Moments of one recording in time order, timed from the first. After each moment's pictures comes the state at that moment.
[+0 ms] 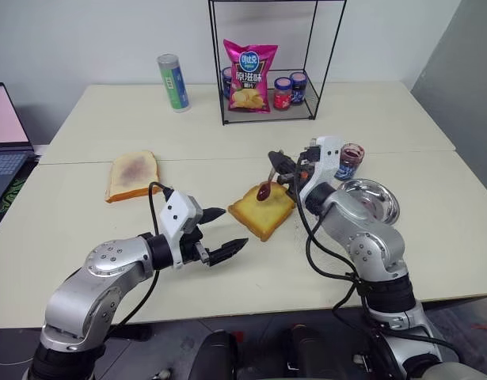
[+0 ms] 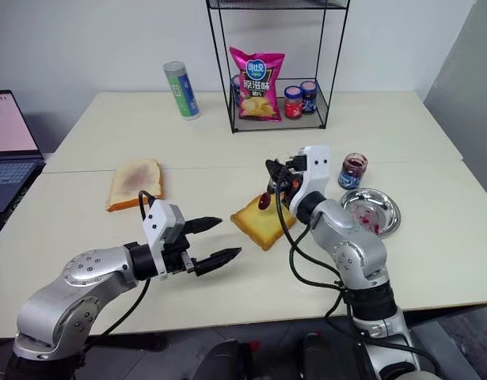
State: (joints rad) left arm -0.12 0.63 0.07 -0.57 -0.55 0.73 -0.73; right arm -0.54 -0.15 0.11 -0.22 0.58 0.62 0.11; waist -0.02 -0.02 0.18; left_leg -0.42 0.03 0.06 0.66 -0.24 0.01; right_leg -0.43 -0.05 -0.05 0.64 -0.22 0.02
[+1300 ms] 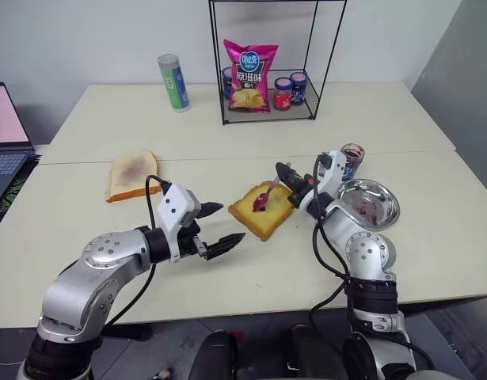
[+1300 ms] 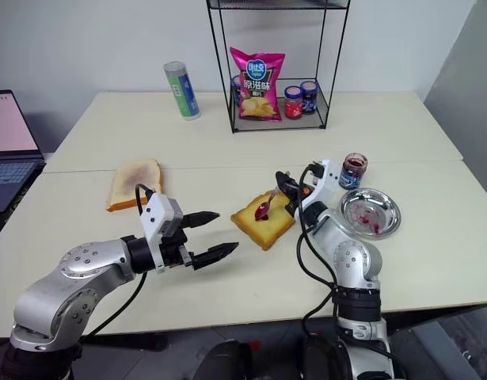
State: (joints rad) left arm -0.16 0.66 0.07 -0.54 -0.55 0.73 -0.73; right arm -0.51 0.09 -0.20 -0.06 0.71 0.76 0.08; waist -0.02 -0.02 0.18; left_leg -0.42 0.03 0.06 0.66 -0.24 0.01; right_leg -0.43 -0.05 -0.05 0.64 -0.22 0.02
